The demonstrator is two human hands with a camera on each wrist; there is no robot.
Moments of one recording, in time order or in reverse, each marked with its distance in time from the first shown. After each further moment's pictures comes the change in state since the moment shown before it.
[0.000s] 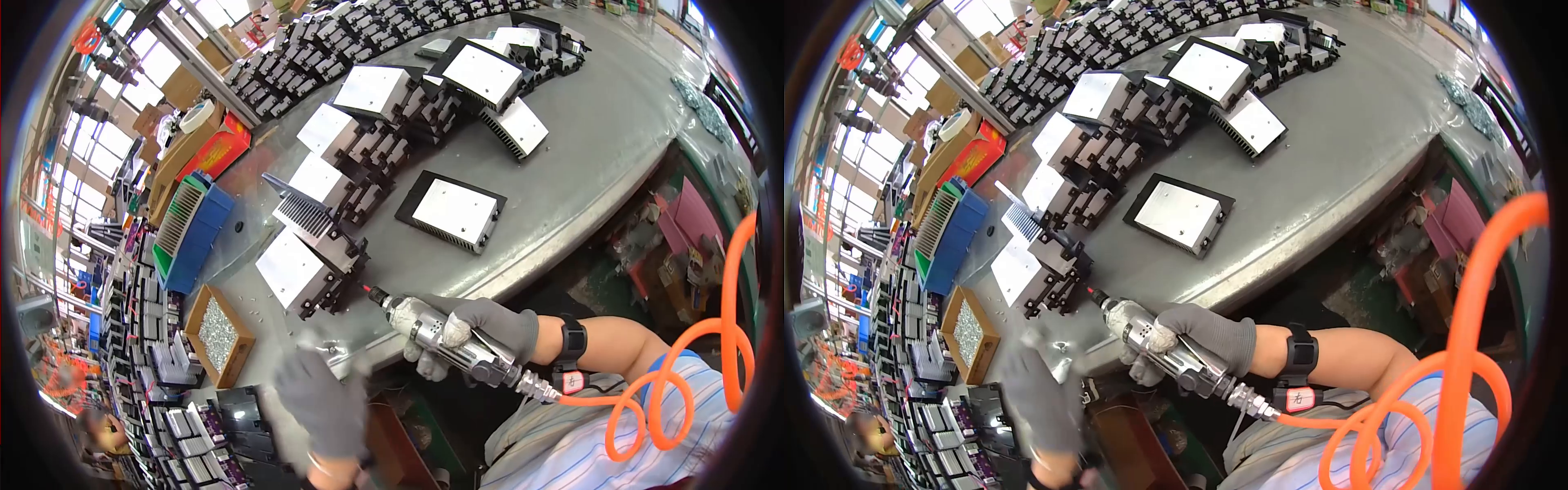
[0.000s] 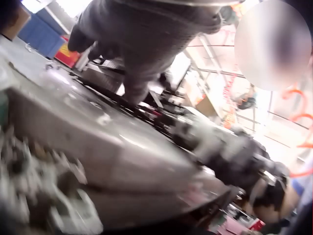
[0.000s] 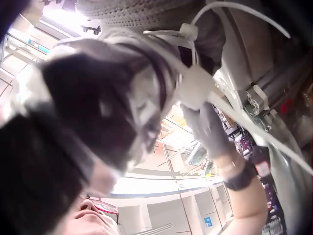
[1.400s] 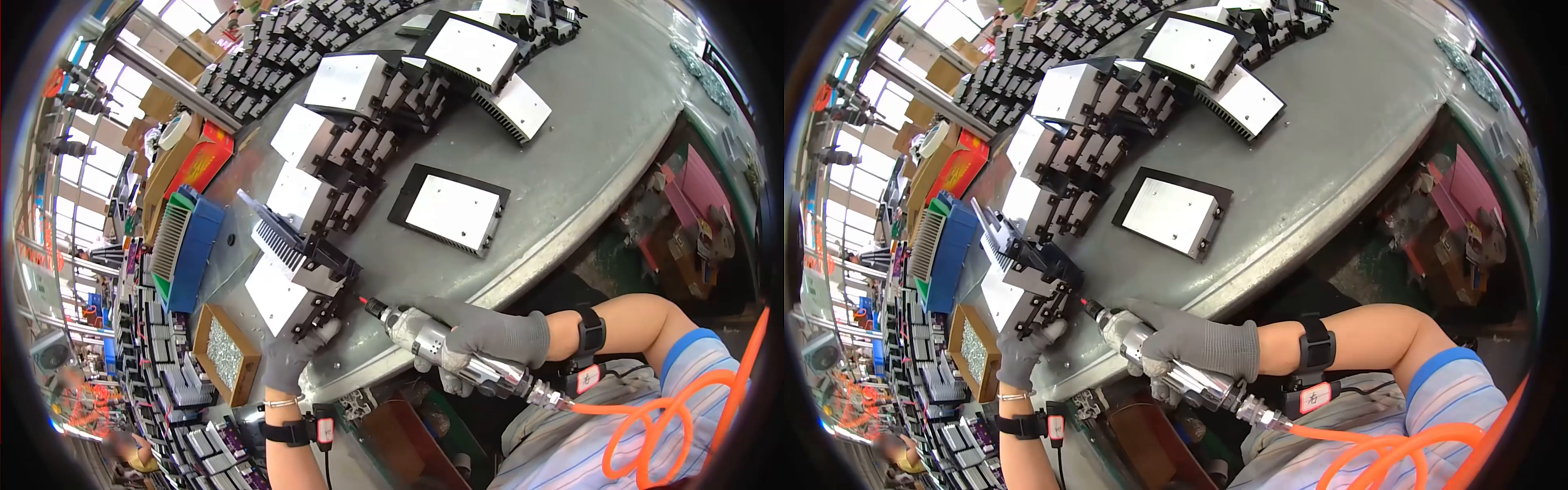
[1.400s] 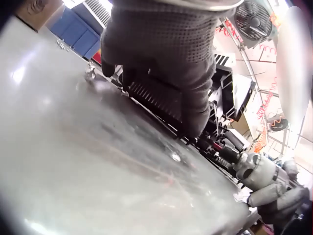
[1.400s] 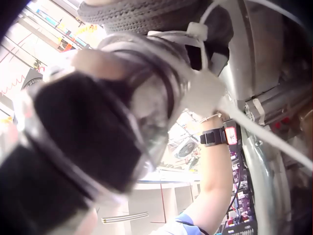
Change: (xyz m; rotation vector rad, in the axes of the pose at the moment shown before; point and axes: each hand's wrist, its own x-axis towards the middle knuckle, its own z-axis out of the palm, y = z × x) left_hand 0.074 -0.086 0.070 -0.572 -0.475 -0.131; right_hand -0.002 -0.021 0.019 -0.297 0.089 -0.035
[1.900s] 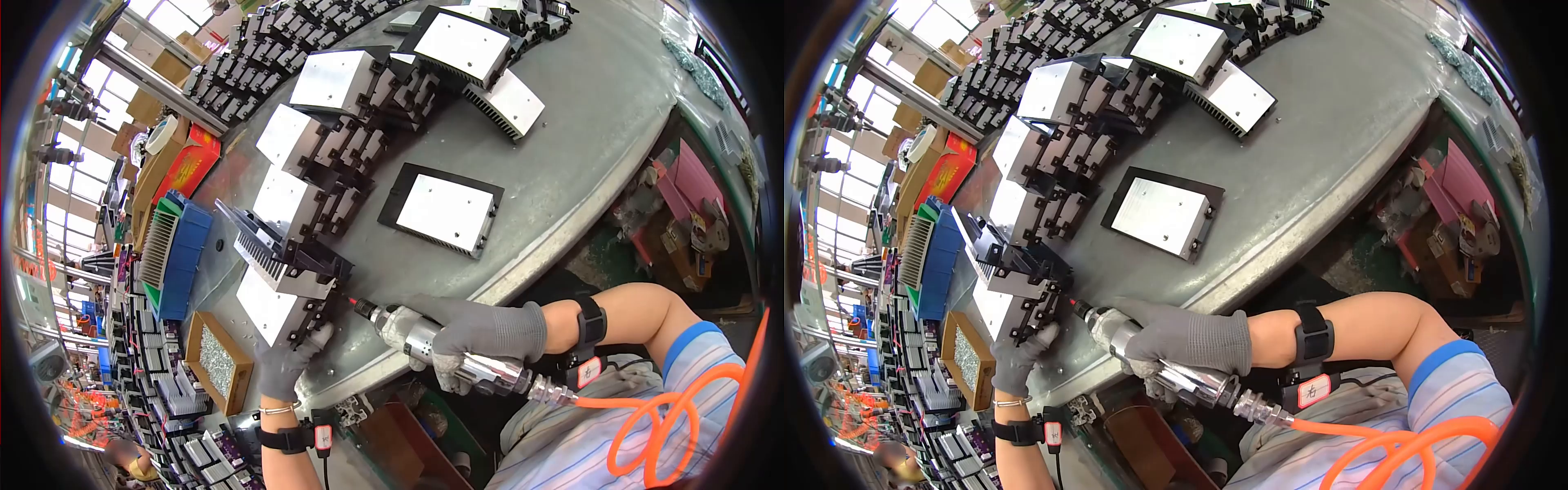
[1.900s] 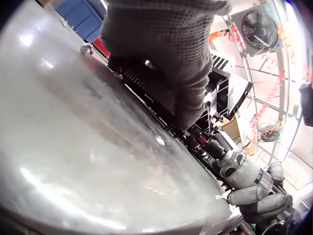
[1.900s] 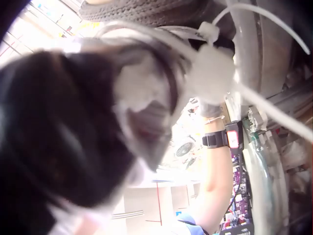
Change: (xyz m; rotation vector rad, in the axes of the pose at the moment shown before) left_hand -0.001 0.002 0.003 0.012 0.043 0.033; right_hand 0.003 -0.012 0.006 -0.150 0.109 -0.010
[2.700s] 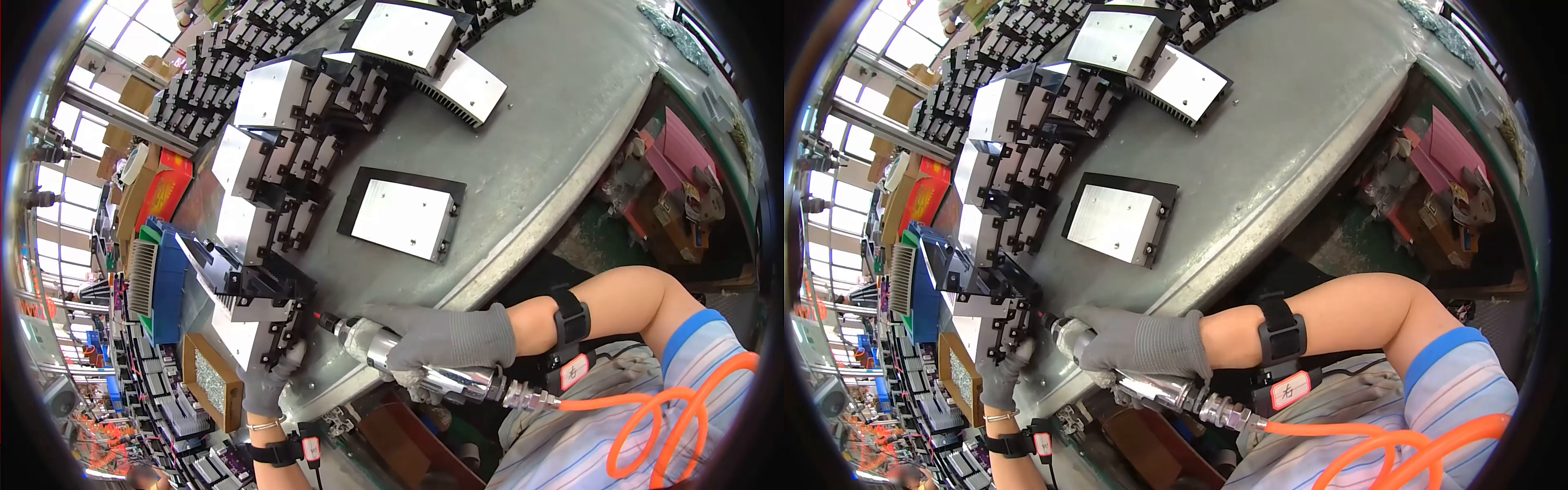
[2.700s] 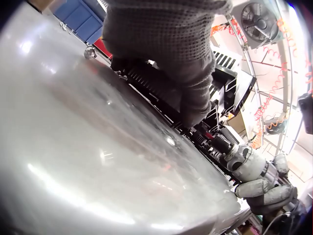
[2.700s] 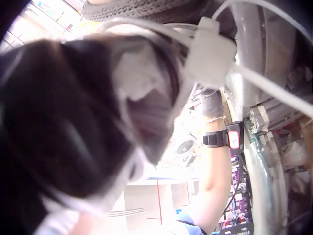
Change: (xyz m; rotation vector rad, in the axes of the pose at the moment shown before) left_hand 0.003 -0.004 0.007 -0.296 0.018 0.159; right_hand 0.008 0.004 -0.010 -0.052 -0.020 -0.028
